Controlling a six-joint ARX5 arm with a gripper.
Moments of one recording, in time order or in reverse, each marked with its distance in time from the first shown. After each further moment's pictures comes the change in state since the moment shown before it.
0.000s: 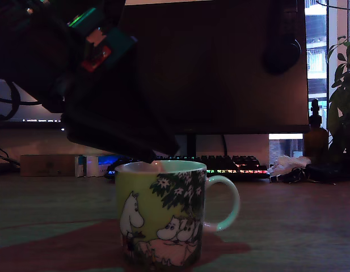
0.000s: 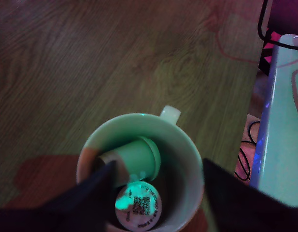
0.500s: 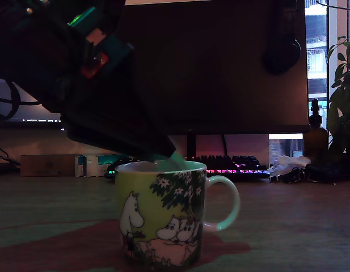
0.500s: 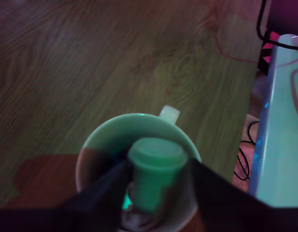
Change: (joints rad) arm 0.000 0.000 0.000 0.000 0.001 0.000
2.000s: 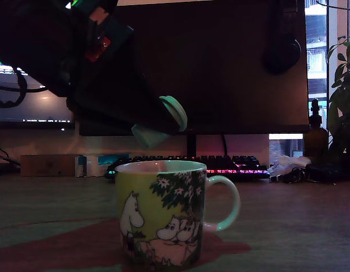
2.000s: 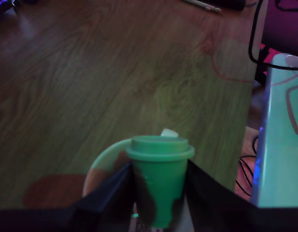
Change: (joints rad) arm 0.000 -0.031 0.000 0.047 0.006 0.011
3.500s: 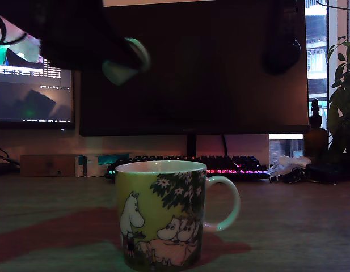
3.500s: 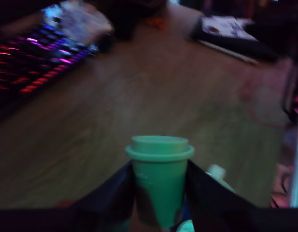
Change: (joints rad) arm 0.149 -0.131 0.112 -0.123 0.035 0.019
